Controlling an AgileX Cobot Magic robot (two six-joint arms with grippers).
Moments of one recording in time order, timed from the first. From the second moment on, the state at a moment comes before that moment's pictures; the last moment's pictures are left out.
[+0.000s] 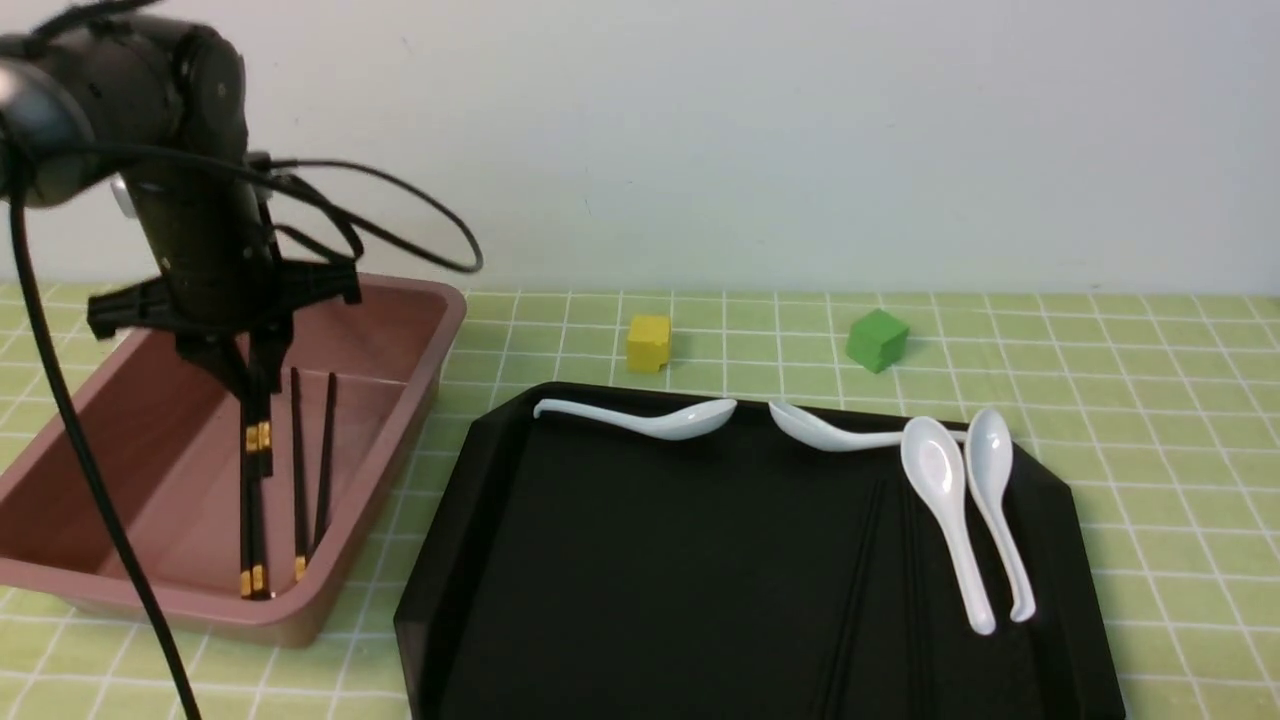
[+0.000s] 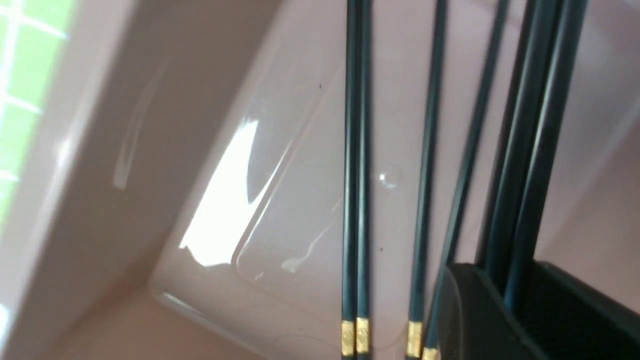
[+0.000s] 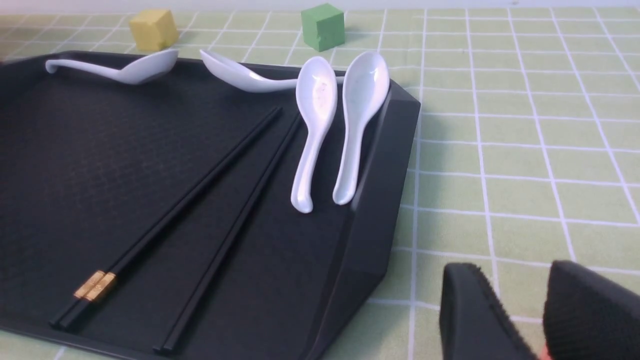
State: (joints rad) right arm 0.09 -0.01 0.02 0.08 0.38 0.03; left arm -0.10 2.00 -1.79 0.13 1.21 -0.49
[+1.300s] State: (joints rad) right arm 0.09 -0.01 0.02 0.08 0.38 0.03; left arm -0.10 0.88 -0.83 -0.10 0.61 -0.28
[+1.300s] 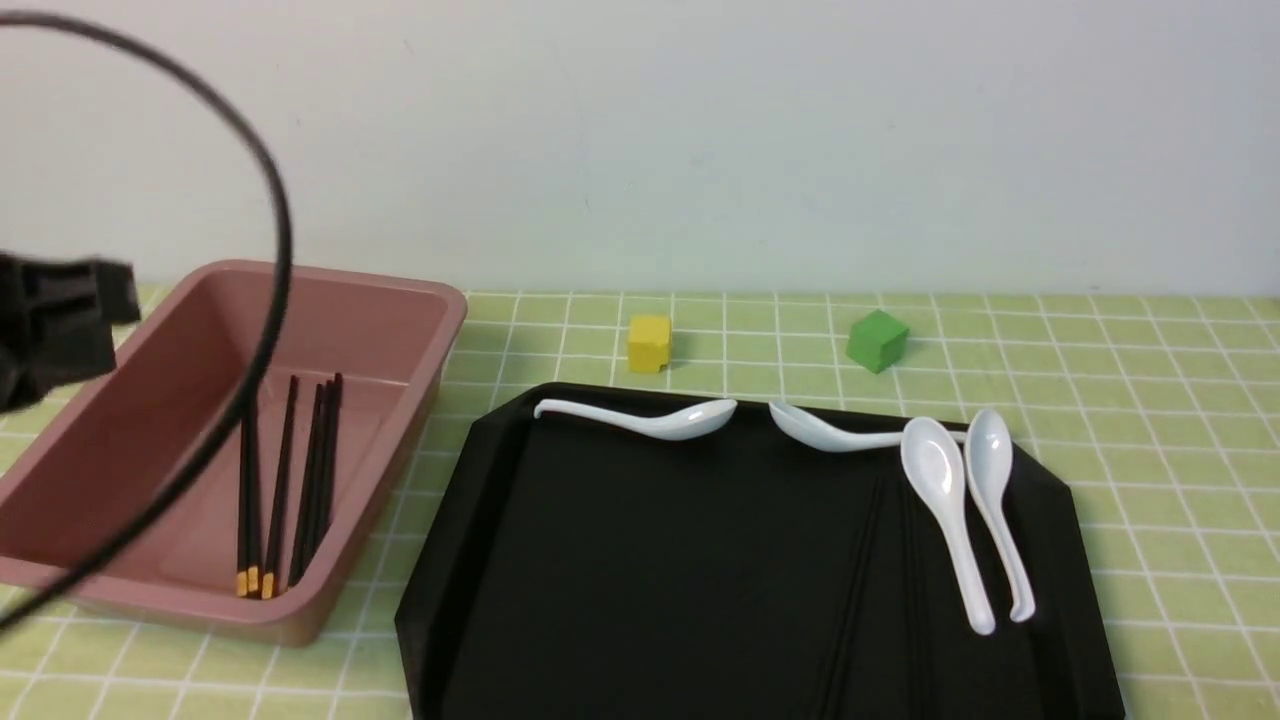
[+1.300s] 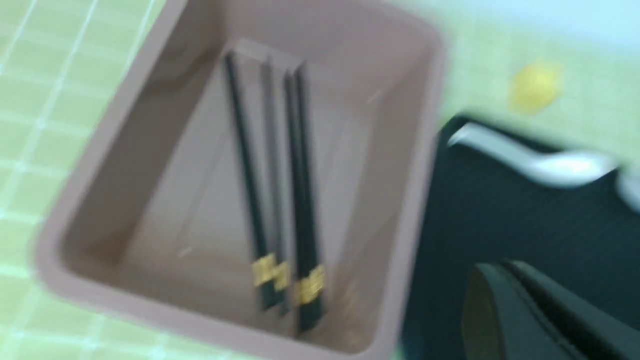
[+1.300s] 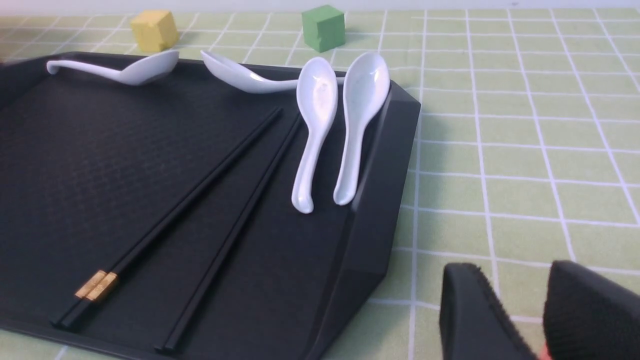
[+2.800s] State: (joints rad) right arm 0.09 -0.01 0.02 0.08 0.38 0.03; left arm -0.10 0.24 -0.30 -0.17 0.18 -0.28
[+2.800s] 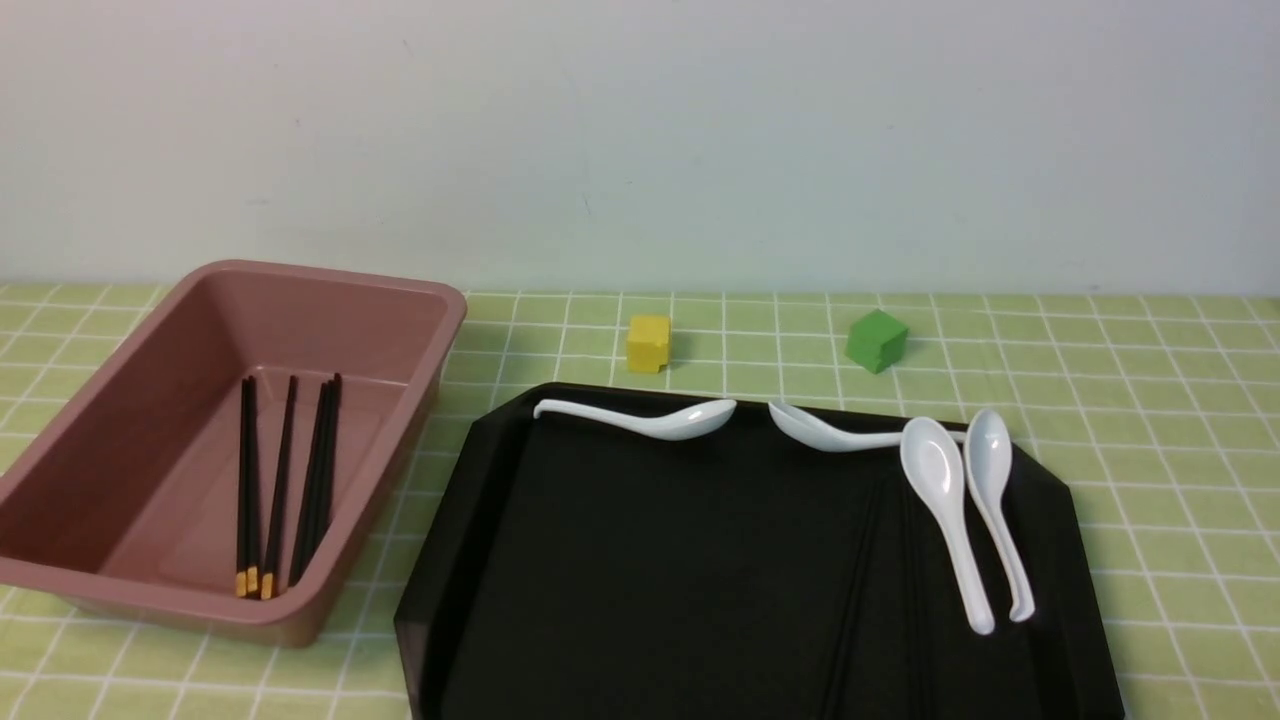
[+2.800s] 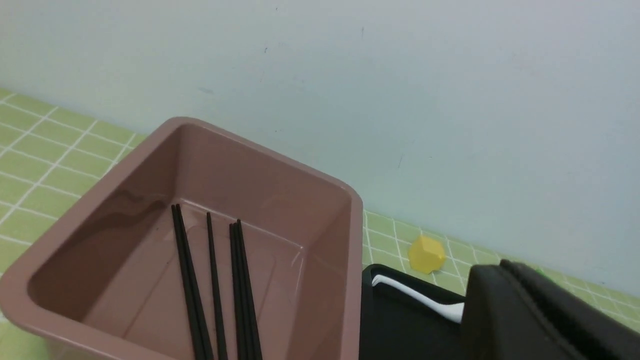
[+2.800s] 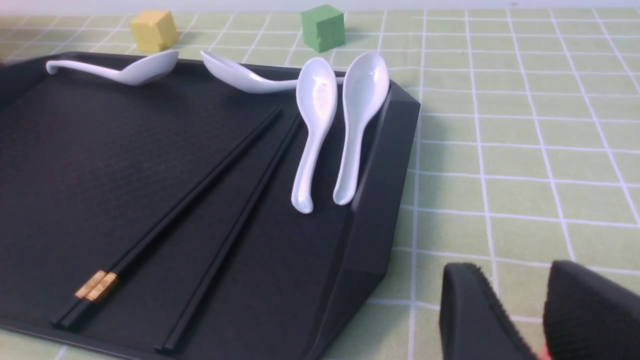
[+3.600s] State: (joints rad) right arm 0.09 -0.01 0.02 0.08 0.38 0.03; left arm -0.10 -0.01 0.03 -0.04 0.38 -0.28
